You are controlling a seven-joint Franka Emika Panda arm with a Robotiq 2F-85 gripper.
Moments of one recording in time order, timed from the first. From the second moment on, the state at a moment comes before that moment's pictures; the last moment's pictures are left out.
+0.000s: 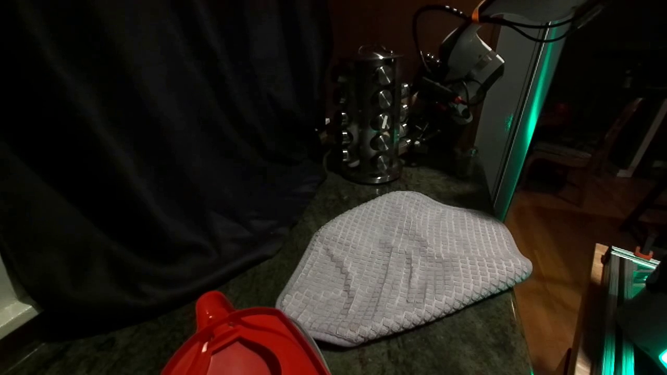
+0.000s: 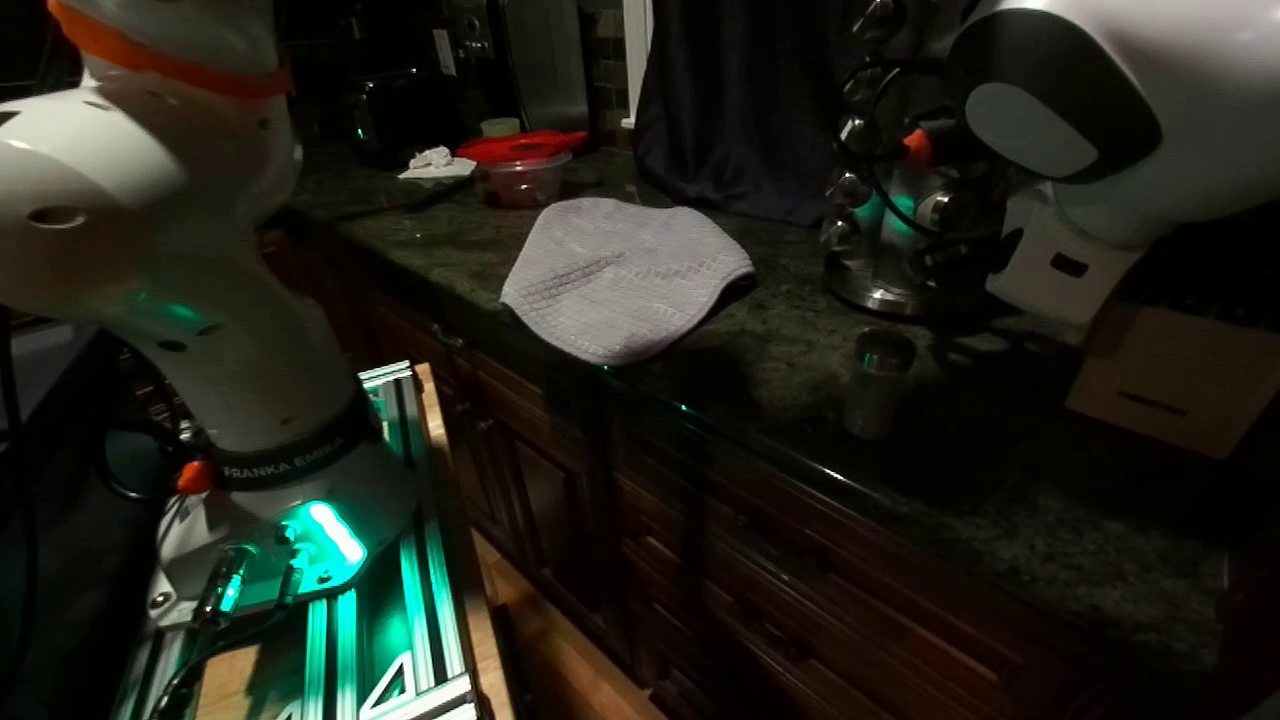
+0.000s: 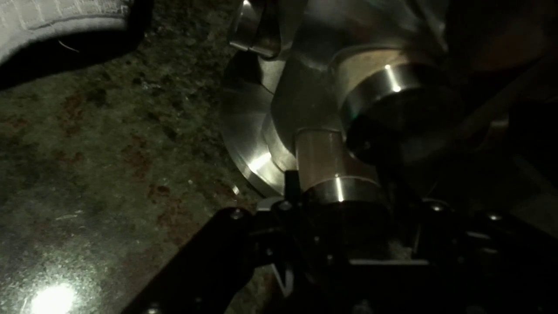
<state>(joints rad) -0.27 0.41 -0.25 -1.90 1.09 1.94 0.59</state>
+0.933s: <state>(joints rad) -0.30 0.41 -0.26 -1.95 1.18 1.92 0.69</state>
